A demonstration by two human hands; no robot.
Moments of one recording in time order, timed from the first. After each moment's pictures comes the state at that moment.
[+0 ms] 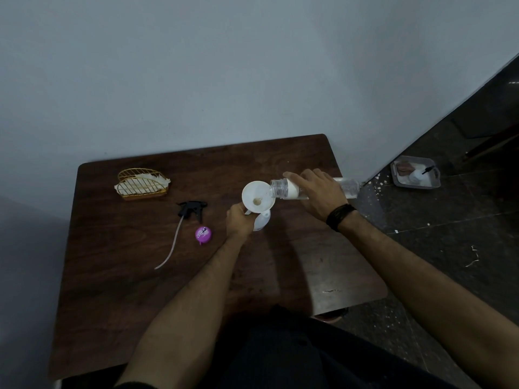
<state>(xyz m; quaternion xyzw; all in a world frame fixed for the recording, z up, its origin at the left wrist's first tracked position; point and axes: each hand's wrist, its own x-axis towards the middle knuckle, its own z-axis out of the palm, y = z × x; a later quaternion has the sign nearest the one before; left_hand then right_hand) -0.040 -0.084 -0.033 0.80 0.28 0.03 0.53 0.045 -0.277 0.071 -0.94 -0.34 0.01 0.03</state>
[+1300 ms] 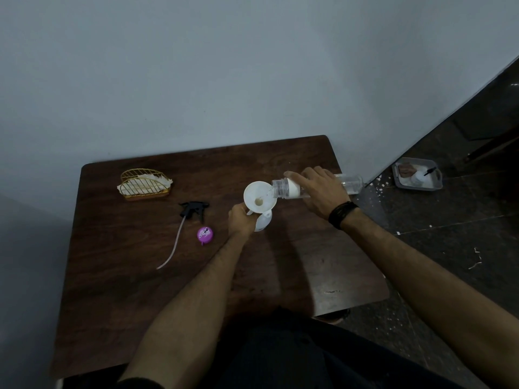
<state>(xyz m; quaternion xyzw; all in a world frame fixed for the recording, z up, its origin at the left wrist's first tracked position) -0.041 -0.083 -0.031 0.79 0.29 0.00 0.54 0.051 -0.277 0.073 -0.94 -0.35 0.01 0.00</state>
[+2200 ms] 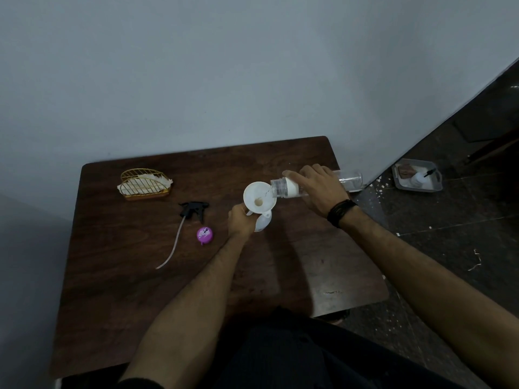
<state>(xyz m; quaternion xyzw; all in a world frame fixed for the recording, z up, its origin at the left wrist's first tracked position) -0.041 -0.082 -0.037 0.79 0.28 0.01 0.54 0.057 -0.274 0.073 -0.93 -0.36 -0.01 -0.01</state>
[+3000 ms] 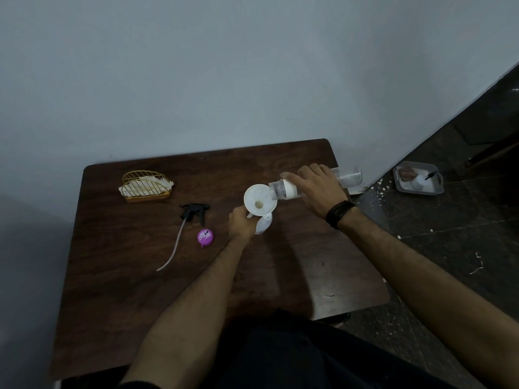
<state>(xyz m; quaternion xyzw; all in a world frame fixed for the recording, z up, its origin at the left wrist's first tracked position) -0.038 -0.082 -0.042 0.80 0.28 0.02 0.53 0.058 -0.268 0.078 -0.92 -0.38 -0.04 -0.04</state>
